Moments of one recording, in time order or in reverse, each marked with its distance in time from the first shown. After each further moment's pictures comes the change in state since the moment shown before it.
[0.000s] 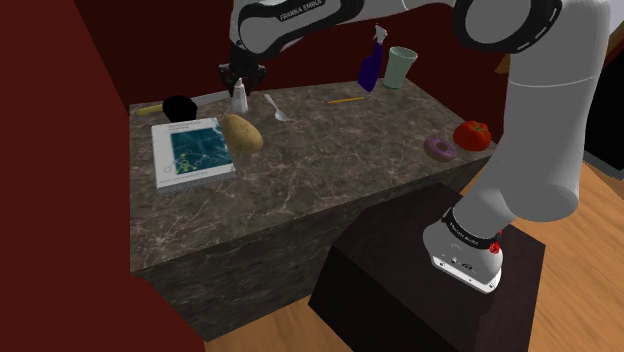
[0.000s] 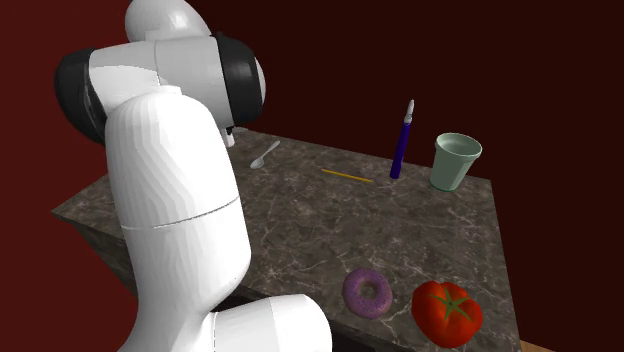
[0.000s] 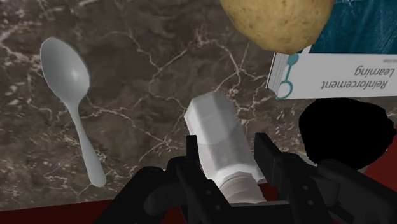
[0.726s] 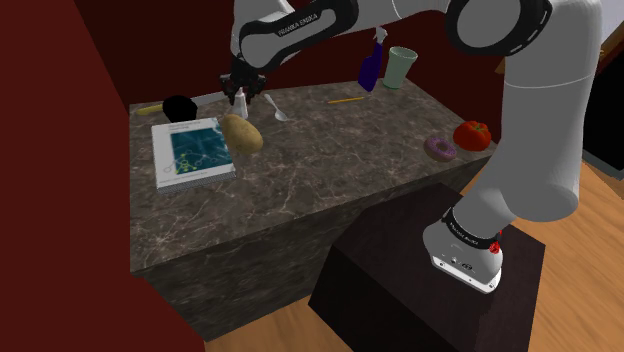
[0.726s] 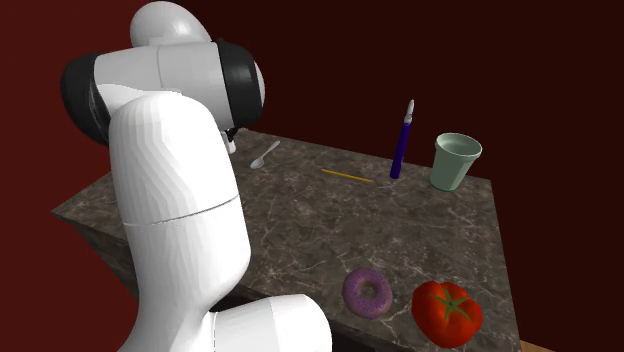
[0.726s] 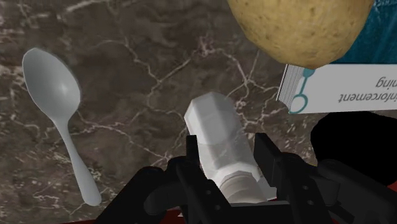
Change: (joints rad) arm 0.002 0.031 0.000 -0.028 -0.002 0.059 0.004
